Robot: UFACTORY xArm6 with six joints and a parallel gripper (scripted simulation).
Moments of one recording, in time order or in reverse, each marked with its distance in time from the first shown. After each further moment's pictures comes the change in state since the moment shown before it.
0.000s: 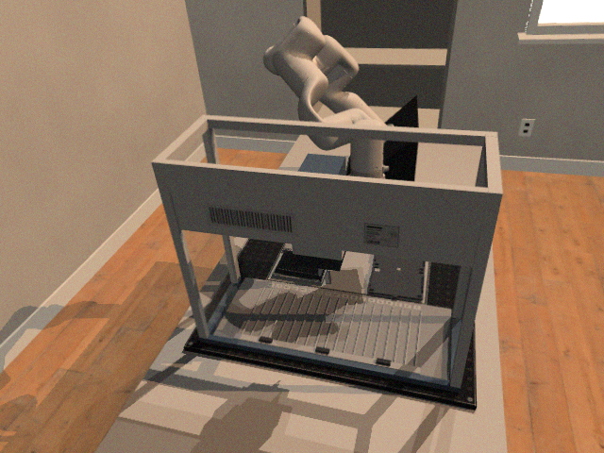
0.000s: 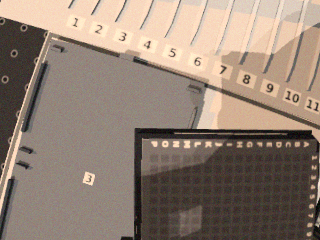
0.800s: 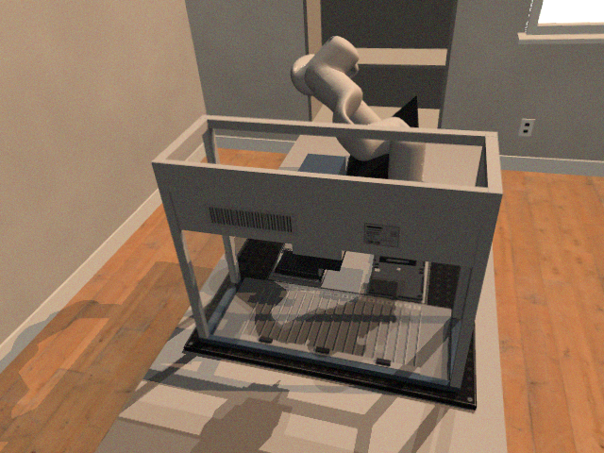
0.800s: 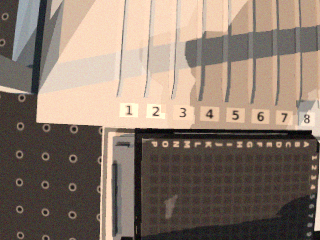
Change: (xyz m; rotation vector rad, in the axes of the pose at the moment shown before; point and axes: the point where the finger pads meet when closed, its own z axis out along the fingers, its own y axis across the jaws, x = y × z) arm 0.065 -0.074 0.002 -0.009 -0.002 0.284
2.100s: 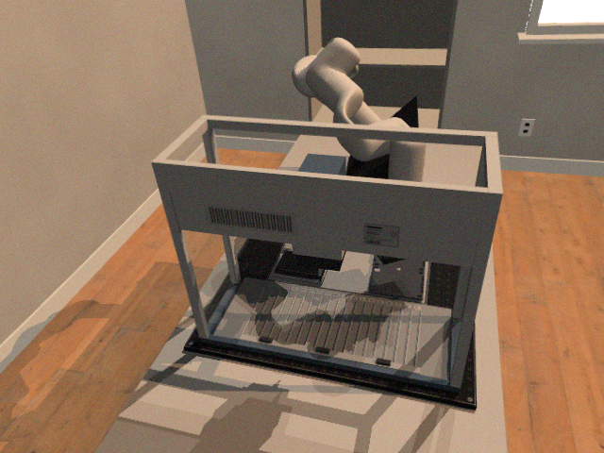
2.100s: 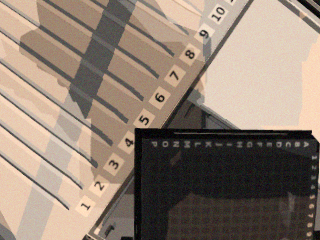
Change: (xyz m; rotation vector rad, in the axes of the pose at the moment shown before) arm 0.003 -0.001 -0.001 -0.005 -0.009 1.012
